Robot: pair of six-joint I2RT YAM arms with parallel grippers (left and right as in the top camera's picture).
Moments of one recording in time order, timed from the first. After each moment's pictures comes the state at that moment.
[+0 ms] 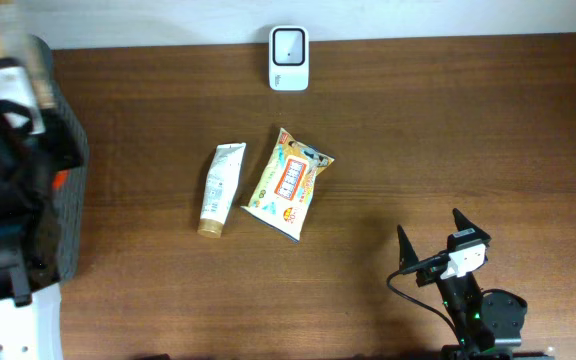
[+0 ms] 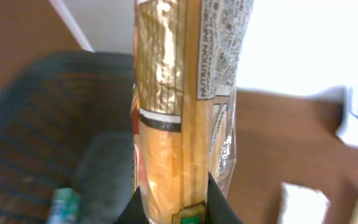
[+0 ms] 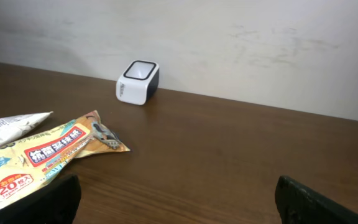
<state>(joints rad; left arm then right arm) 0.13 1.19 1.58 -0.87 -0.18 0.05 -0.03 0.02 0.01 -0.05 -0.27 -0.07</state>
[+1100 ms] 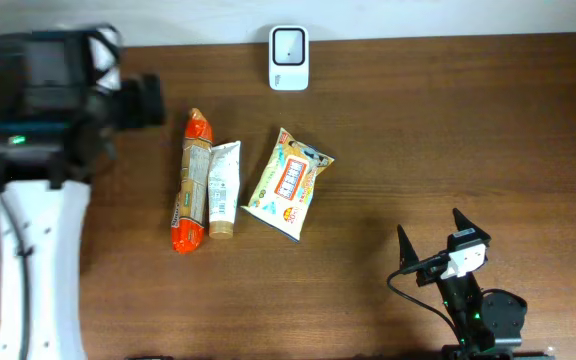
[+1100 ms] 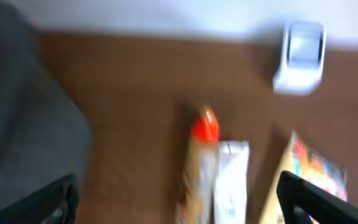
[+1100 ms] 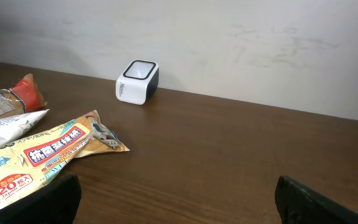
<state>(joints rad) -0.01 1.52 1.83 -1.06 -0.07 -0.07 -0.03 0.02 0.01 -0.05 -0.27 -0.08</state>
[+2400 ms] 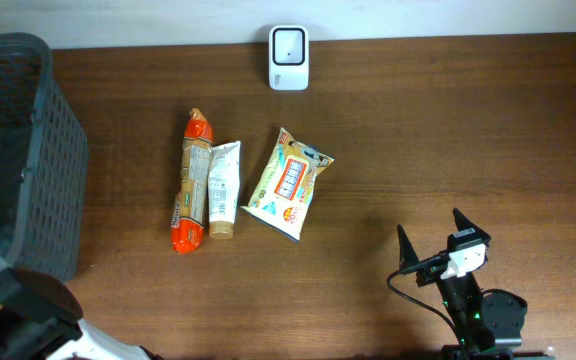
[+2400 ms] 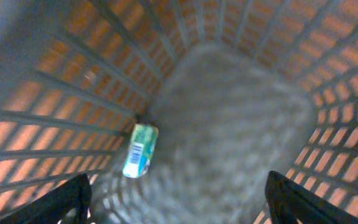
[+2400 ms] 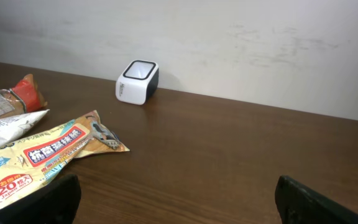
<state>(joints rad) 0.65 1.88 2.03 -1.11 -0.12 0.09 -0.03 0.02 0.01 -0.05 -0.27 -0.07</state>
